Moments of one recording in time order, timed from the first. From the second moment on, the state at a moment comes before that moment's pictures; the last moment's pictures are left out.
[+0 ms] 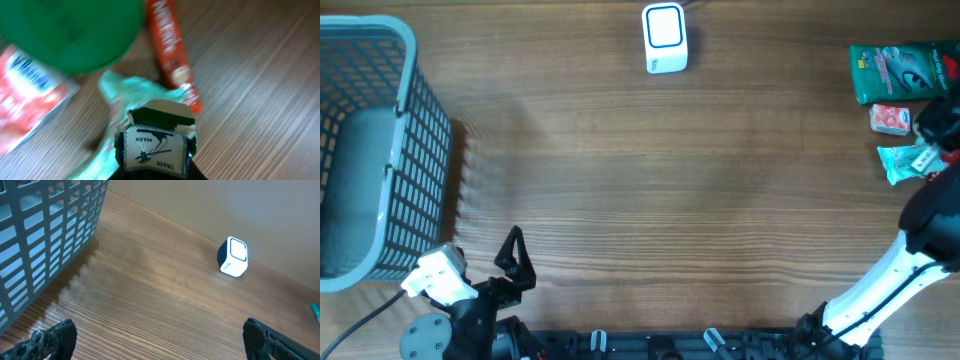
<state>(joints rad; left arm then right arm) 0.31 0.02 0.62 -0.96 0.23 -0.33 -0.56 2.17 1.87 -1.10 0.34 0.28</state>
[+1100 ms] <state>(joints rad) 0.31 0.02 0.62 -0.96 0.23 -0.33 -0.76 2.18 1.97 -0.94 0.09 0.21</state>
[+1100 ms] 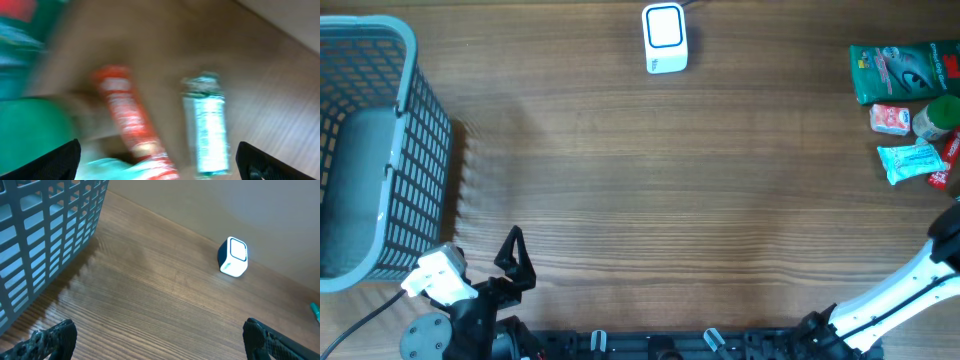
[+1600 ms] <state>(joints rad) 0.31 0.02 0.62 -0.96 0.23 -0.33 -0.28 1.43 2.00 -1.07 -0.17 0.23</state>
